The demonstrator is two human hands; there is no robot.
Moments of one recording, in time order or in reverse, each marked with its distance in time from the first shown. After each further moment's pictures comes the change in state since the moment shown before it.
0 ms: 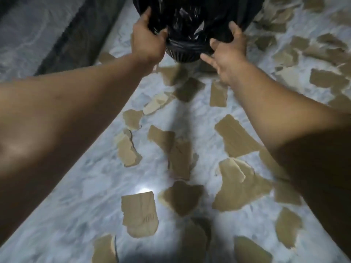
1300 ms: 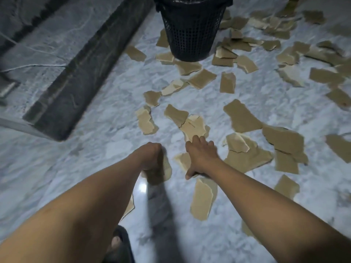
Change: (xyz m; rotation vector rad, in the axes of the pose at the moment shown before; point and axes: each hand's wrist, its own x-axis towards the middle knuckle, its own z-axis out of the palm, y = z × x) left_hand -0.244 -0.218 -0.072 1.044 -0.762 -0.063; right_hand -0.208 0.217 -0.051 -1.929 -0.672 -0.371
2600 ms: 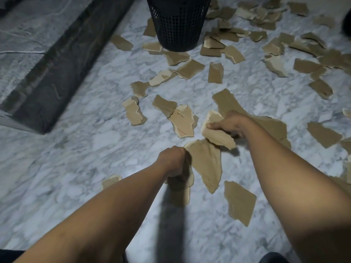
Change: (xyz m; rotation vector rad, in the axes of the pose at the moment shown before) left_hand -0.015 0.108 0.042 -0.039 -0.014 0.121; right_hand -0.023 0.117 -0.053 0.835 -0.095 0.521
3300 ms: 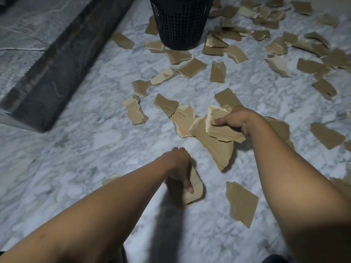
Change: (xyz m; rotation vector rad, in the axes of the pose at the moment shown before) left_hand -0.018 0.012 -0.024 0.111 -0.177 0.131; right_hand -0.001 -0.005 -0.008 0.267 0.012 -0.013
